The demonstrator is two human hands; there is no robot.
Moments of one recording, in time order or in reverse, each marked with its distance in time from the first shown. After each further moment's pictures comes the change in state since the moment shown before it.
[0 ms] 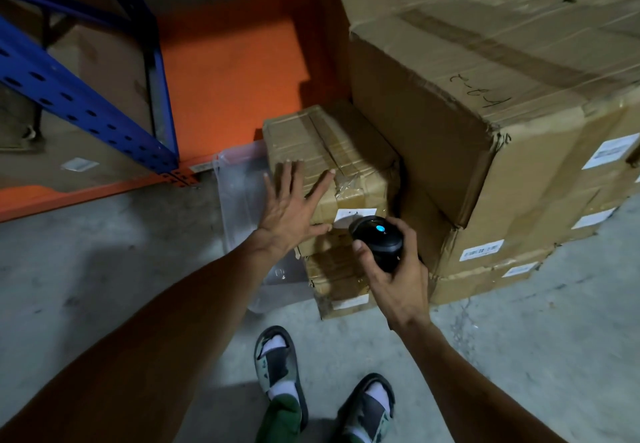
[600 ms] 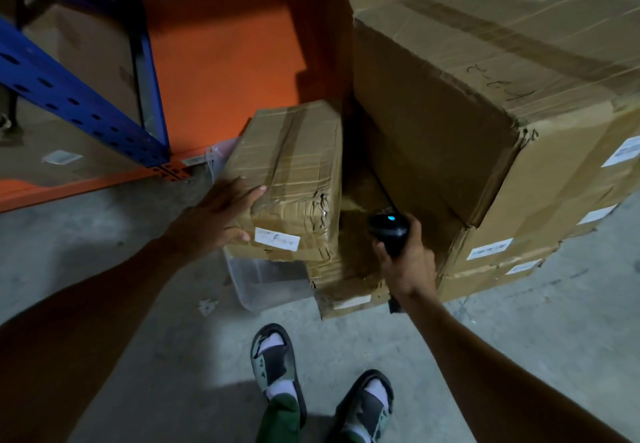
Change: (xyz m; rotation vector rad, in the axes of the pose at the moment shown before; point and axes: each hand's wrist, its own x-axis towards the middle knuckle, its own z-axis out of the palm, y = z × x) left_hand -0.056 -0.139 0.036 -0.246 0.121 0.259; right_hand 0.040 0.019 0.004 -0.386 0.001 0.144
